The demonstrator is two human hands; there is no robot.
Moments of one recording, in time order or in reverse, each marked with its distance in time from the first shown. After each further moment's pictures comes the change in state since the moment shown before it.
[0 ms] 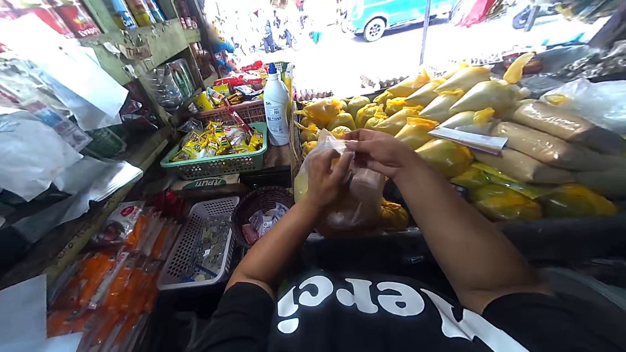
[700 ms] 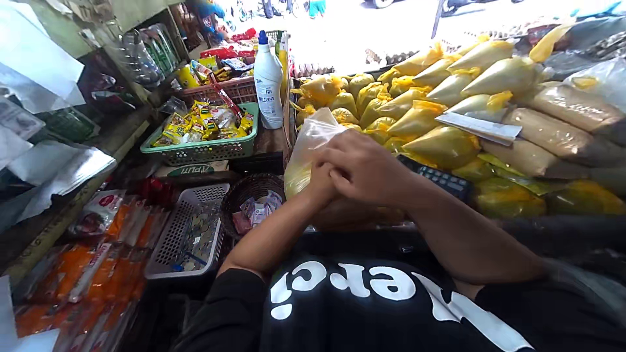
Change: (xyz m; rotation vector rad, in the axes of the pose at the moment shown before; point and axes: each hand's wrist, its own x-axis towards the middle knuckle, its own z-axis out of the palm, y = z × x) left_hand 0.016 0.028 -0.008 -0.168 -0.752 -0.563; right_hand -0.035 0.002 0.027 -1.215 -0.115 -0.938
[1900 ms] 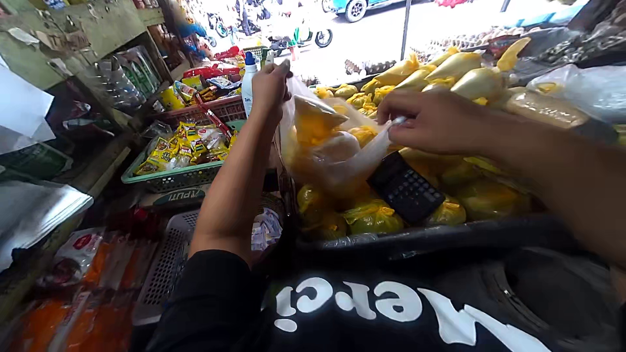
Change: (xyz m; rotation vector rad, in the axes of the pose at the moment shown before) left_hand 0.170 -0.043 -0.137 -0.788 0.345 -0.383; right_hand 0.016 0.070 -0.099 -0.010 -0.075 0.317
